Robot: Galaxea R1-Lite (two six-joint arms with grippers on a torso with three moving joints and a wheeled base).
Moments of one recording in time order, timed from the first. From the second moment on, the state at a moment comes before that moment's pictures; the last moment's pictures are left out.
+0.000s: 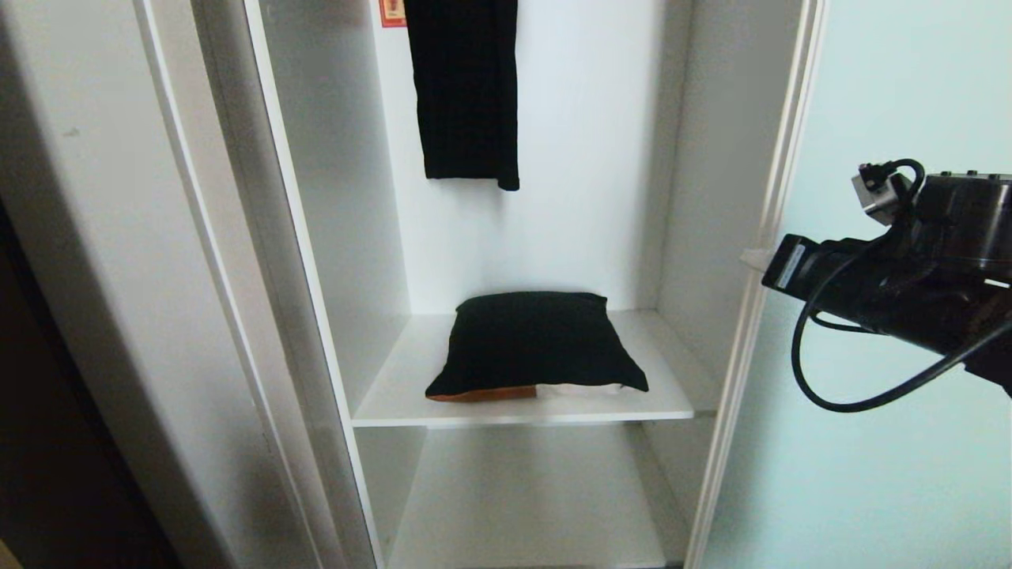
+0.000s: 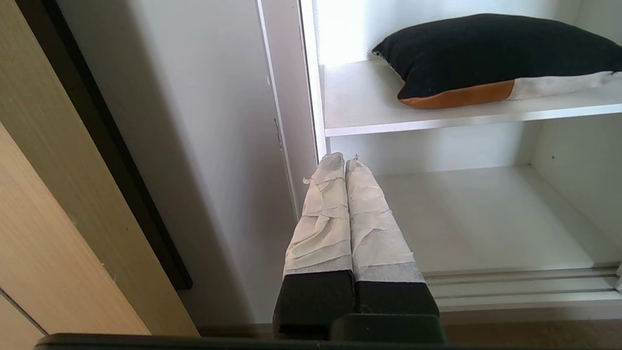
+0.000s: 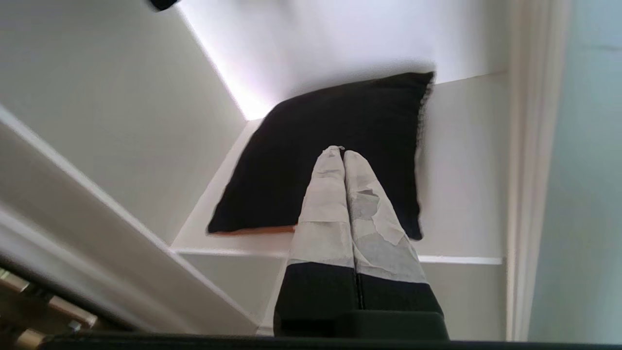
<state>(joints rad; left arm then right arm) 0.00 0.00 0.00 0.01 -0.01 0.10 0.19 1.65 -0.96 -0.58 0.08 0.43</state>
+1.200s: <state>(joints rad) 0.00 0.00 0.00 0.01 -0.01 0.10 0.10 1.81 -1.10 -0.58 0.00 0.49</state>
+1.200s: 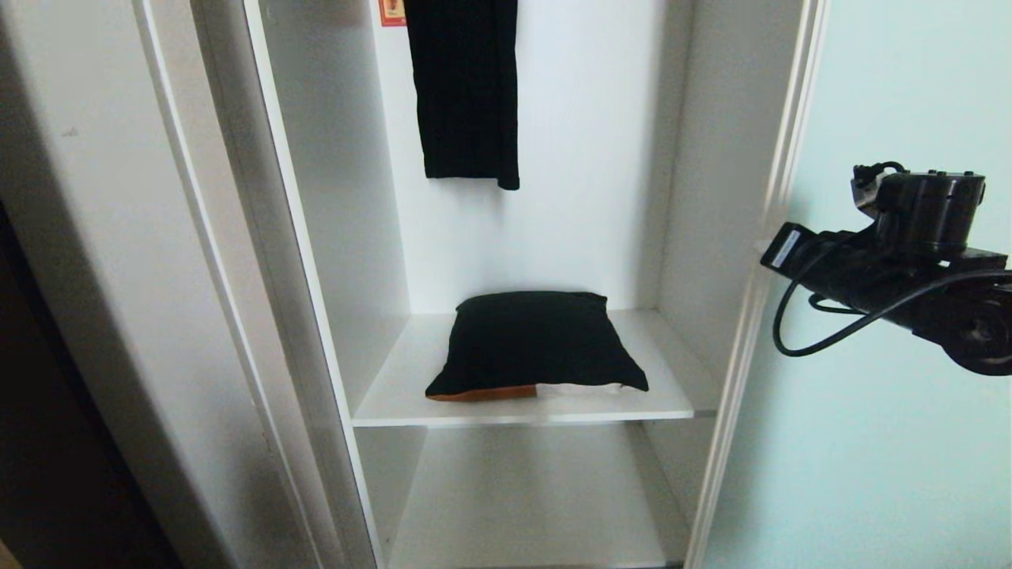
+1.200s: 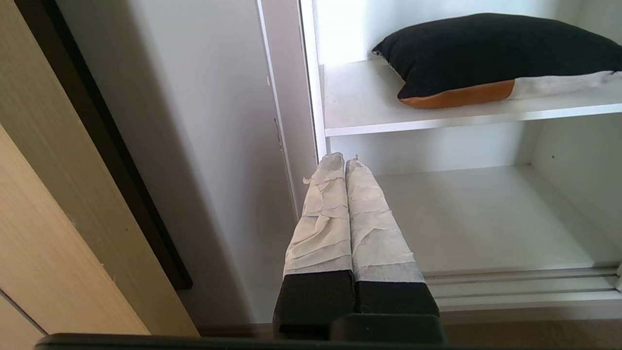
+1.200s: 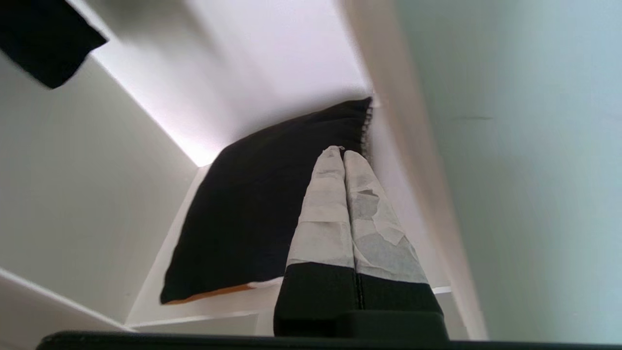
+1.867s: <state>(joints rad) 0.00 0.00 0.00 0.01 -0.01 0.10 0.03 1.84 -1.13 -0.58 0.02 0.49</state>
